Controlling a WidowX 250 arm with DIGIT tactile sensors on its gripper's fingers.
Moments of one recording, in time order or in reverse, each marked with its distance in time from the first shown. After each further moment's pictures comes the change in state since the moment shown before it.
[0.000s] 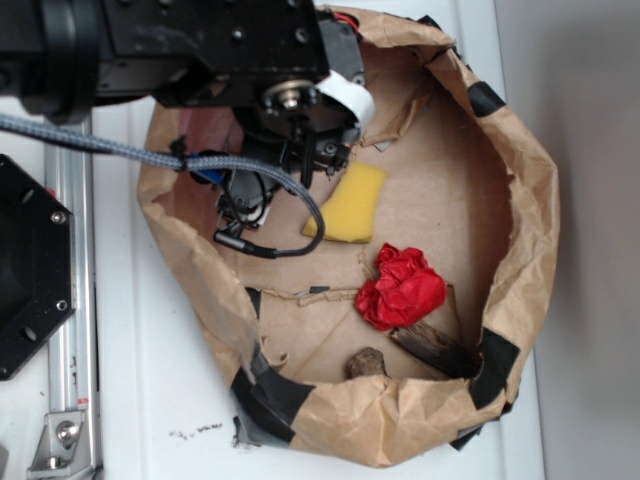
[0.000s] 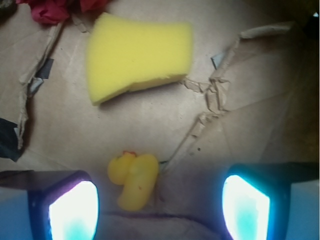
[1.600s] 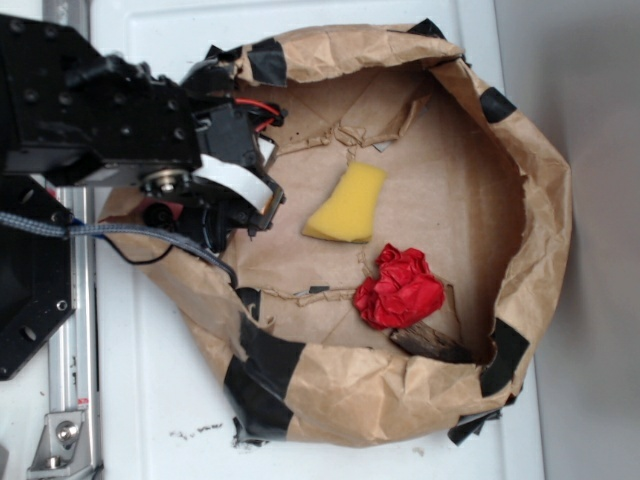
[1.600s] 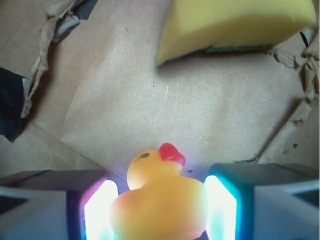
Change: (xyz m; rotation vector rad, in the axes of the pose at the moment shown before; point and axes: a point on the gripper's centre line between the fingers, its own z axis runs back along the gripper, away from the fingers) arm -0.020 -0.041 -0.048 0.011 -0.096 -0.102
